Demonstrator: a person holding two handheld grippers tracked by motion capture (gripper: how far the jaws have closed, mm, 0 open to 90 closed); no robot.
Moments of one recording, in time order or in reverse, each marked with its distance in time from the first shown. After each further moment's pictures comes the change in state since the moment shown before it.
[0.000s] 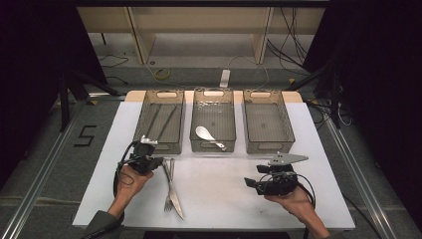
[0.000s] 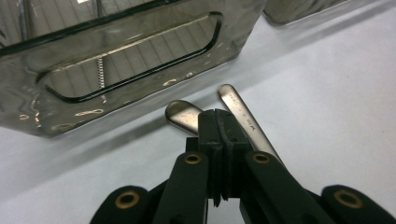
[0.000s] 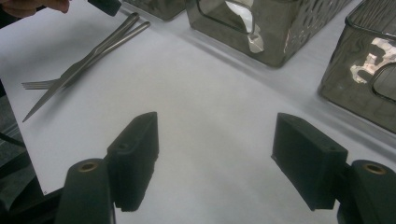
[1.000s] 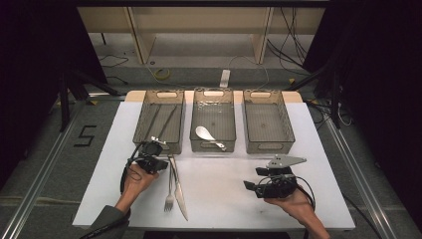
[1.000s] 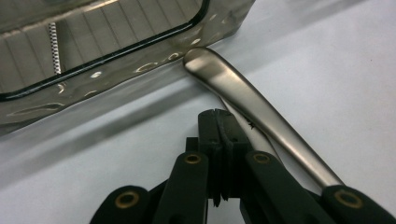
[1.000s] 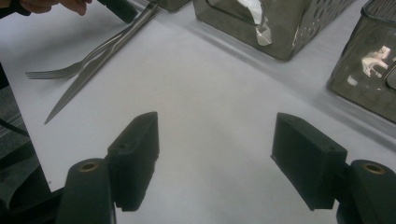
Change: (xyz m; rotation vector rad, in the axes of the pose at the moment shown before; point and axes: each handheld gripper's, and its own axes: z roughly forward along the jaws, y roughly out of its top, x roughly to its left) left arm -0.005 0.008 0.023 0.124 -0.018 -0.031; right arm 0.005 -0.003 0.001 0.022 0.006 -0.016
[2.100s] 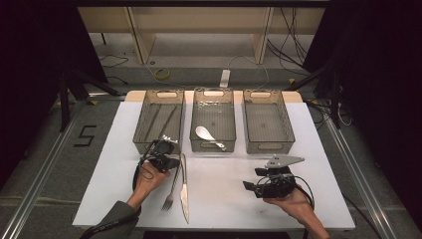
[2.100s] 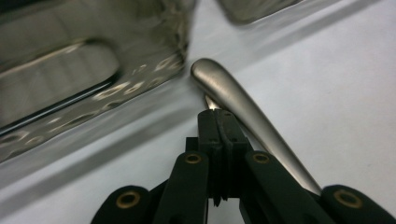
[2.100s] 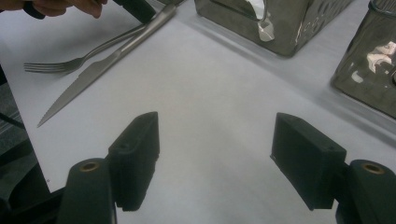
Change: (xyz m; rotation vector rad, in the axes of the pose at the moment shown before) left arm -0.032 0.017 0.017 -0.045 -0.036 0.067; right arm 0.000 0.001 0.003 0.016 0.005 -0.002
